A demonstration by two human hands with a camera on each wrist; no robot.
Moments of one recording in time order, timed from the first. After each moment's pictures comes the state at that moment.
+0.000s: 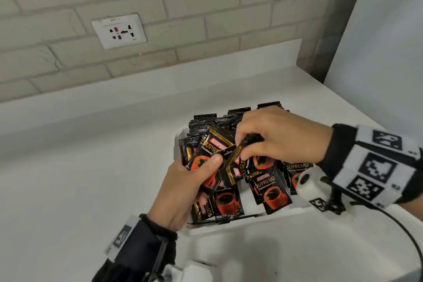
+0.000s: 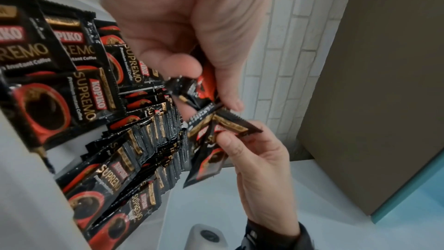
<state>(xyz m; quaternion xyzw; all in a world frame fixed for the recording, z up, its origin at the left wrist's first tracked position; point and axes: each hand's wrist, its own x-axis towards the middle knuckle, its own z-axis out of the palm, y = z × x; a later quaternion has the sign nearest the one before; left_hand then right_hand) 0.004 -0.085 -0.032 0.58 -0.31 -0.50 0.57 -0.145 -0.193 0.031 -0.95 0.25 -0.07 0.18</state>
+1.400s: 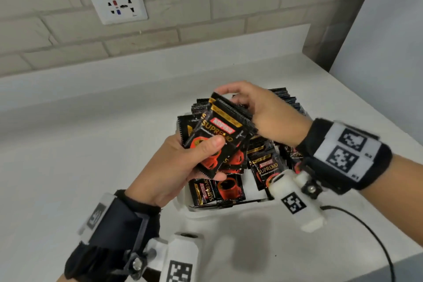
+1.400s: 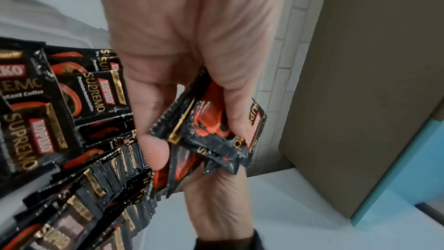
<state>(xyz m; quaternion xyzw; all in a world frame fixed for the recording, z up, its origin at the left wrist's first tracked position) 0.021 -0.078 -0.009 0.50 -0.37 -0.58 0.52 -0.119 -0.191 0.012 -0.81 0.28 -0.20 0.48</state>
